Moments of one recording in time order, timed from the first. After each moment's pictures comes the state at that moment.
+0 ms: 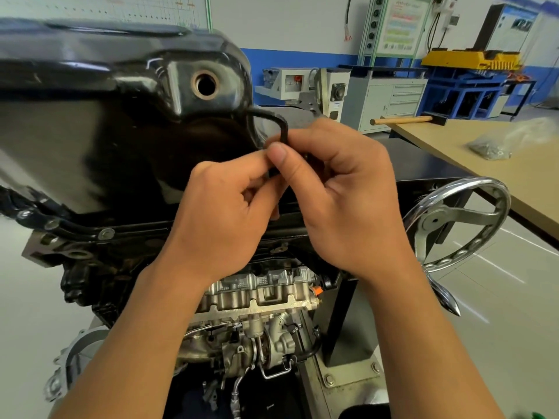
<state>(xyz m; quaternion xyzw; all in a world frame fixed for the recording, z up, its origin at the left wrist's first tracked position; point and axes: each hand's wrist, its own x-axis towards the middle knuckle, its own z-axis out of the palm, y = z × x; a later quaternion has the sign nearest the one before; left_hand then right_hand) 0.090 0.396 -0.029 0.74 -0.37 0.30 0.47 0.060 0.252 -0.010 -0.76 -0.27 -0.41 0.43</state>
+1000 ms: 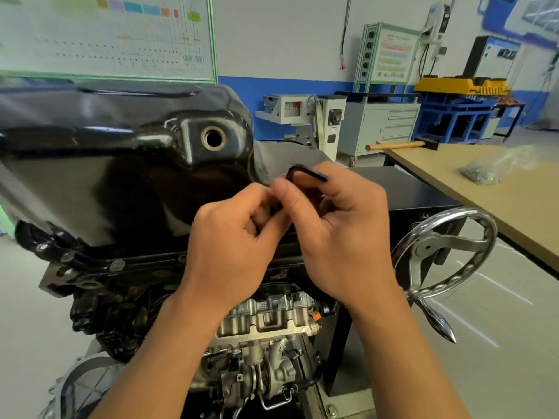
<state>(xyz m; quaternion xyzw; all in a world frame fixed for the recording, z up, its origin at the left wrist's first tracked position) 0.096 0.388 -0.034 0.73 -0.34 0.37 0.46 0.060 0.255 -0.008 -0.73 -0.24 -0.45 0.46</state>
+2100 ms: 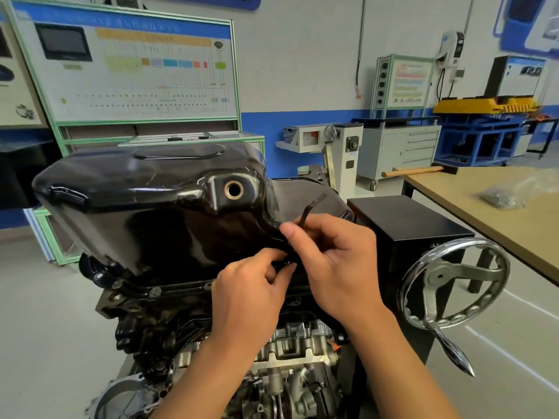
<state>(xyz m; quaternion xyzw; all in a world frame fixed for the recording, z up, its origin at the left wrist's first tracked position) 0.080 0.384 -0.053 0.83 -0.19 0.38 0.35 0.075 0.252 -0.019 -0.70 -0.24 -0.45 0.51</state>
